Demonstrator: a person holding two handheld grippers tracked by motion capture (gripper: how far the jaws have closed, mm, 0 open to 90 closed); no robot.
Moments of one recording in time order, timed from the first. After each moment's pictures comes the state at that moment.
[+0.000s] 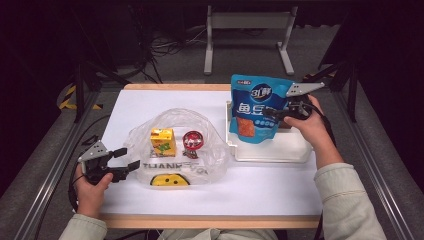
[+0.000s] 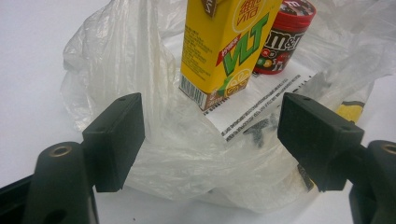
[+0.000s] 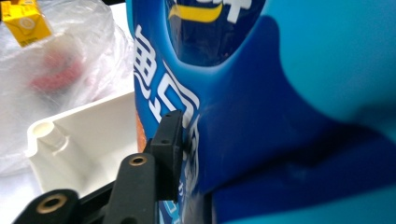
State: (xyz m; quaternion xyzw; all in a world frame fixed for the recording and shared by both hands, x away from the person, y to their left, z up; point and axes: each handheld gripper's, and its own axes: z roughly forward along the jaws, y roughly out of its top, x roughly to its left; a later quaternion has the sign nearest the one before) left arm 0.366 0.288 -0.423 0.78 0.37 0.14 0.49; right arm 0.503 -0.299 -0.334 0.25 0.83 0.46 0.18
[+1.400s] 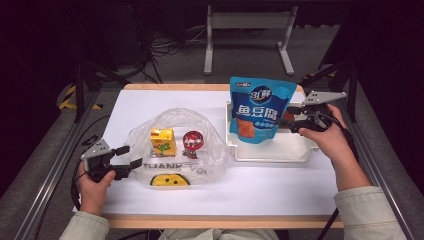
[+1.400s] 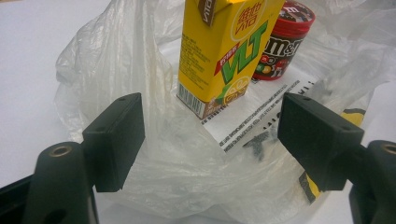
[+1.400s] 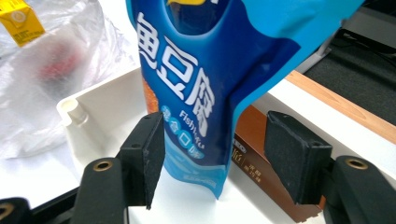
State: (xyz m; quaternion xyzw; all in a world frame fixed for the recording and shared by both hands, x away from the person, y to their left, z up) left arm 0.372 0.283 -0.422 0.78 0.36 0.14 0.49; right arm 0.440 -0.317 -0.309 0.33 0.82 0.42 0.22
